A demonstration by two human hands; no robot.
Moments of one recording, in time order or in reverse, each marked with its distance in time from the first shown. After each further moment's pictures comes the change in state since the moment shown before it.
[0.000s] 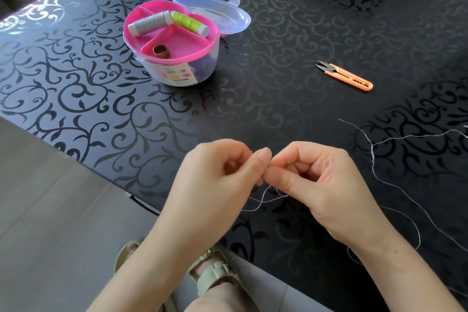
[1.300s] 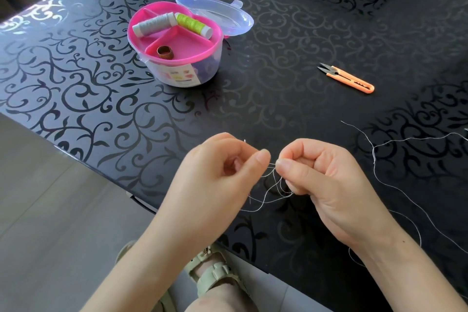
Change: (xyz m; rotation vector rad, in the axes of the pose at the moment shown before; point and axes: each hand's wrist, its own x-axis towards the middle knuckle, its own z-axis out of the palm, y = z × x) left_hand -0.001 -0.003 -0.005 -0.026 -0.040 0.041; right_hand 0.005 0.001 0.000 0.219 0.043 0.120
